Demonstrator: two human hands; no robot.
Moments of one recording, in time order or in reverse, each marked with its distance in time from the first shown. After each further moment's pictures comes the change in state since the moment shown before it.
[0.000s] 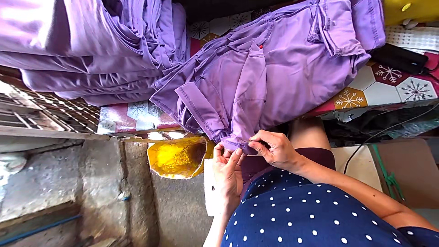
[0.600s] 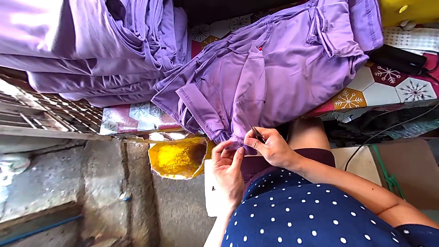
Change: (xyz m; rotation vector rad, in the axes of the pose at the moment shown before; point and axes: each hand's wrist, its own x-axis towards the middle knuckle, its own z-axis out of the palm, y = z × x) left_hand 0.001 -0.016 -0.005 0.190 -0.104 0.378; right_hand 0.020 -0.027 -0.002 0.494 -0.067 0.388
